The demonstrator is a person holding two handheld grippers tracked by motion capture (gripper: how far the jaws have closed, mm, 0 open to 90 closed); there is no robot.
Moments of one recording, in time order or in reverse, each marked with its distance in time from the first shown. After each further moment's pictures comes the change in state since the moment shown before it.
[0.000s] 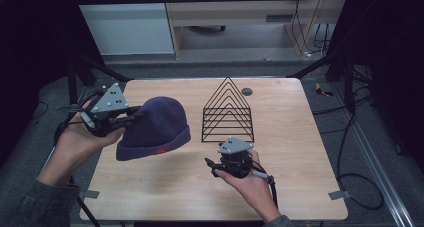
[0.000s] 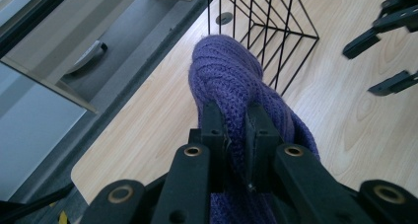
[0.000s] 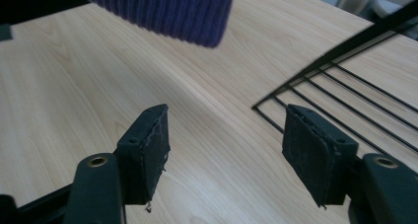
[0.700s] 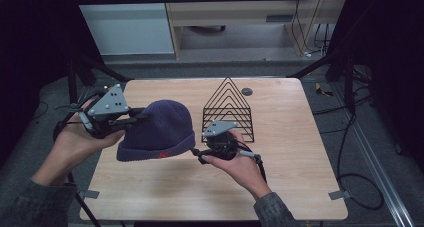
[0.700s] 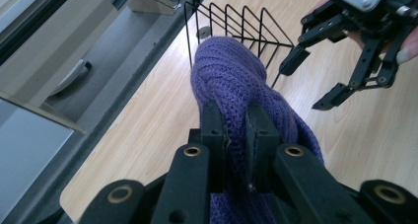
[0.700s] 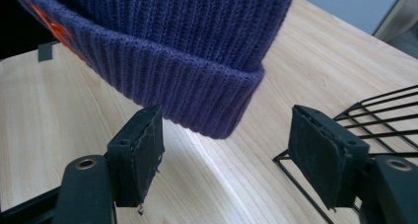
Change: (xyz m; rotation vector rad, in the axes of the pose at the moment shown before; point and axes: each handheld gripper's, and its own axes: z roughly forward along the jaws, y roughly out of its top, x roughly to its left) left arm -0.005 0.006 -0.006 -0.052 -0.067 0.051; right arm -0.007 0.047 0.025 0.002 0.135 -0.060
